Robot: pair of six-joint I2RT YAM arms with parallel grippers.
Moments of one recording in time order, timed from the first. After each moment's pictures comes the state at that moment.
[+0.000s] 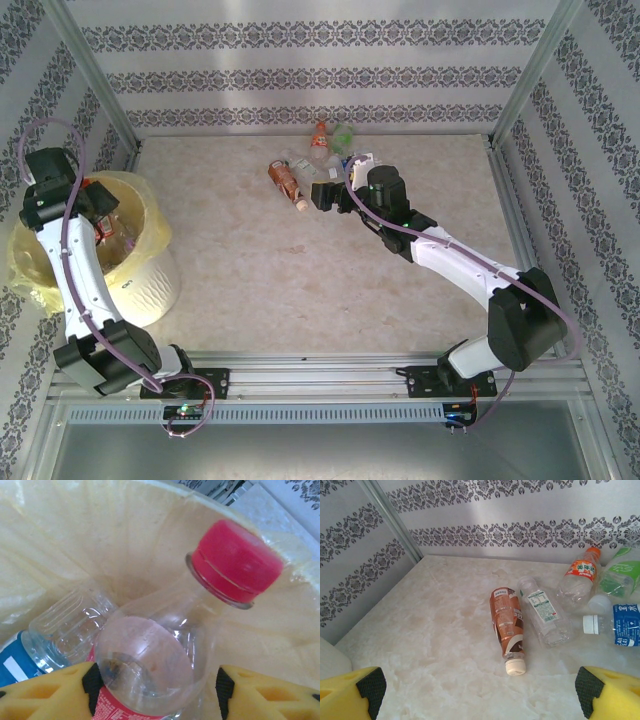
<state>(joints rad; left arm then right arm) 0.54 1.30 1.49 -1.06 -0.05 -0.34 0.54 1.47 1.03 0.15 -0.11 0.33</state>
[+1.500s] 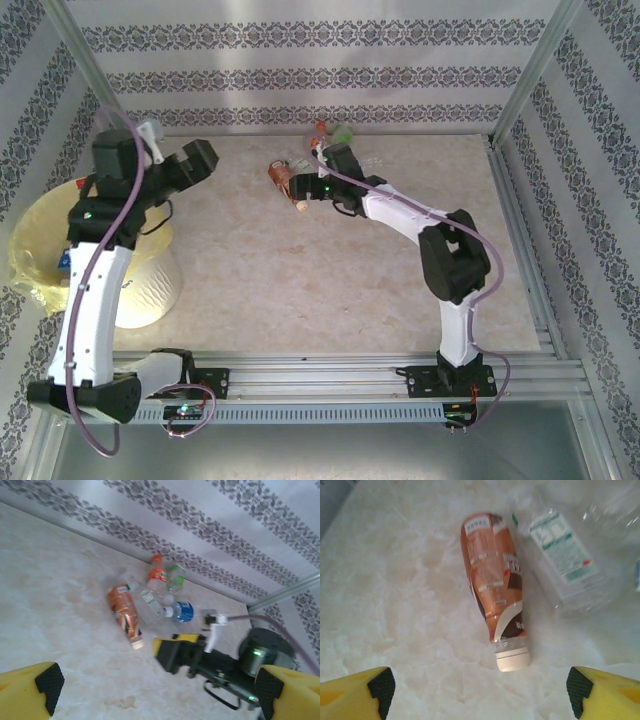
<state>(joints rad) -0.09 1.20 1.49 -0.76 0.23 -0.57 0.55 2.09 1.60 -0.23 -0.14 0.41</state>
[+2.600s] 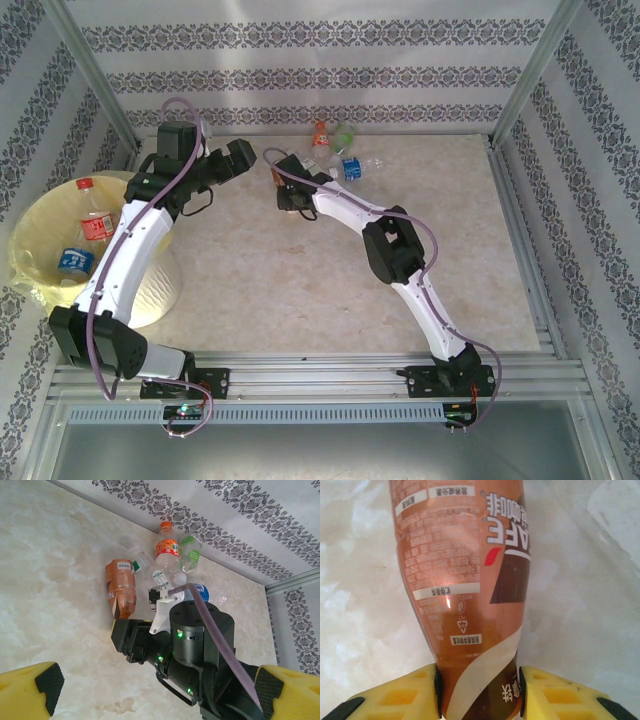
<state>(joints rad) -0.16 1.41 1.46 -0.65 0.21 -0.61 0.66 2.53 2.17 -0.59 0.11 0.52</state>
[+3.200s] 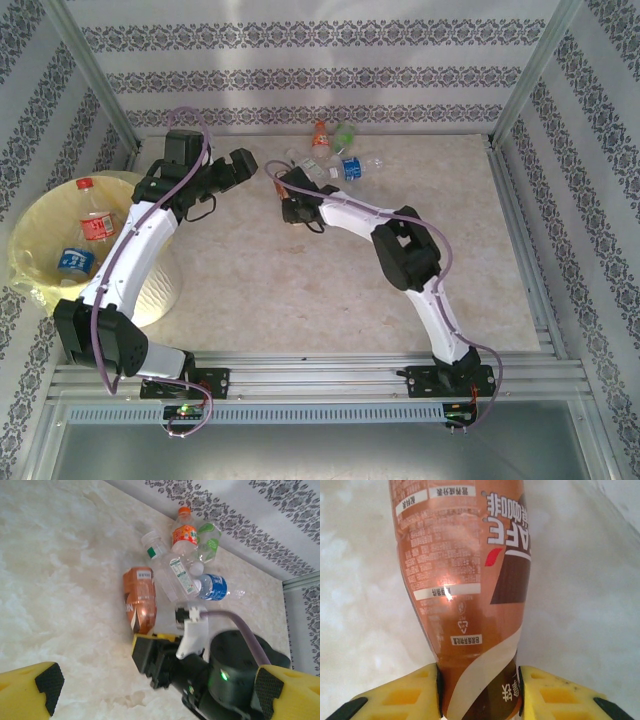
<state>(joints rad) -0.16 1.41 1.38 -0.62 0.19 -0.63 0.68 2.28 1.76 -0.41 0.09 0.50</state>
